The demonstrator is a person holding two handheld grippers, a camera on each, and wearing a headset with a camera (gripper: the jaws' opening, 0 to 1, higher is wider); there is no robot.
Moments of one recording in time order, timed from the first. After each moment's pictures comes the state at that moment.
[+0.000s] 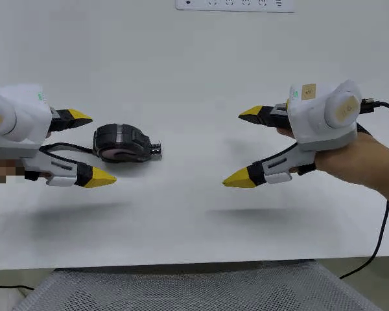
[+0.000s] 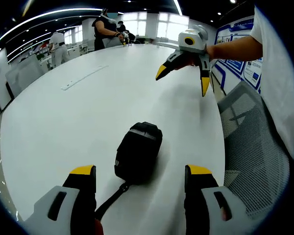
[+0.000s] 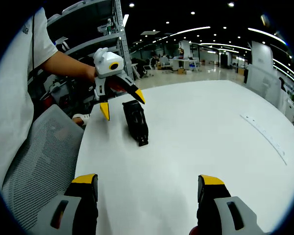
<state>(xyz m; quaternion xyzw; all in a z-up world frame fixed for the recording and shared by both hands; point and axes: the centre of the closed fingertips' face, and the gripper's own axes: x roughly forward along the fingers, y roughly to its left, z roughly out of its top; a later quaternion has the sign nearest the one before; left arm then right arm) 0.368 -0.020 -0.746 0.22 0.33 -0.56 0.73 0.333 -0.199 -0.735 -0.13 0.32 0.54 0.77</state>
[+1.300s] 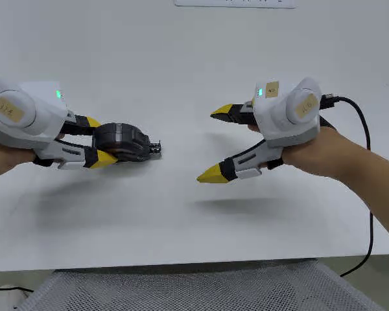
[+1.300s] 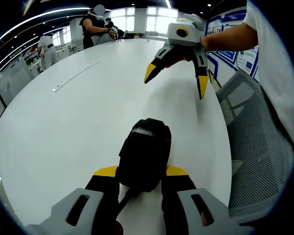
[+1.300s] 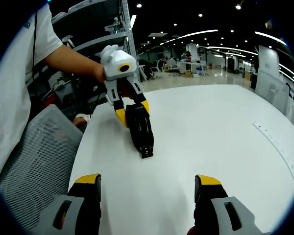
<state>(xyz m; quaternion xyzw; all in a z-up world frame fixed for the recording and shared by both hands) 0.374 -0.029 -0.761 0.25 0.33 -0.59 0.69 0.343 -0.159 -0.748 -0.14 0.30 0.56 0.76</state>
